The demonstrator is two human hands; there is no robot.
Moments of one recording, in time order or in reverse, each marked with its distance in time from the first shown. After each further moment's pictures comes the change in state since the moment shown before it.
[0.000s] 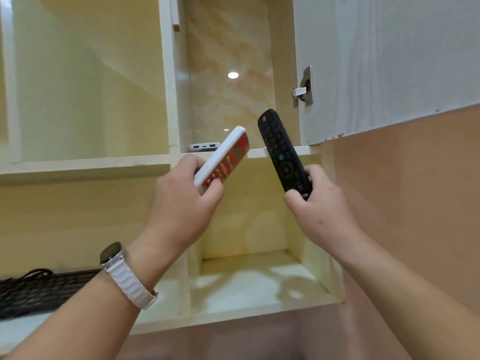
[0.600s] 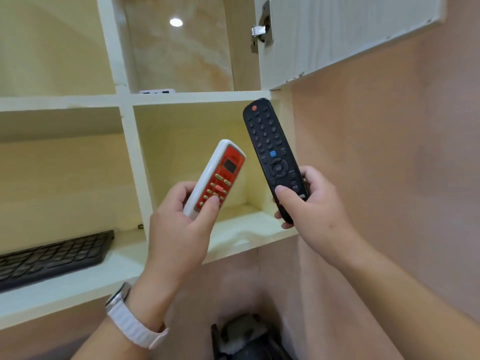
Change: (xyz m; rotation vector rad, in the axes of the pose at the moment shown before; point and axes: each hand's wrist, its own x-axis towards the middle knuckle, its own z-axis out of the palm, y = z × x) left_hand -0.105 -0.017 0.031 -0.501 -0.199 -0.246; right_hand -0.099 0.013 -0.008 0.309 0.023 0.276
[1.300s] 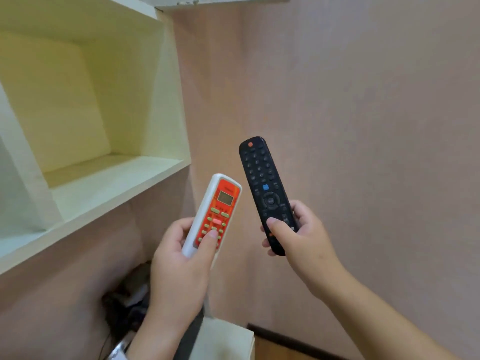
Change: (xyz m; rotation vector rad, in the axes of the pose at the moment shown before) left_hand -0.132 -0.056 -0.010 -0.608 -0.672 -0.302; right_hand -0.219 -0.022 0.039 -0.293 0.609 0.392
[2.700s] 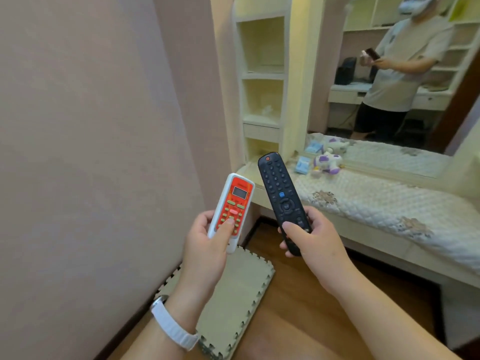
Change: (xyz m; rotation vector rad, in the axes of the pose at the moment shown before) left_hand -0.574 0.241 0.436 -0.478 -1.490 -0.185; right_hand -0.578 -0.059 -0.523 -0.219 1.383 0.305
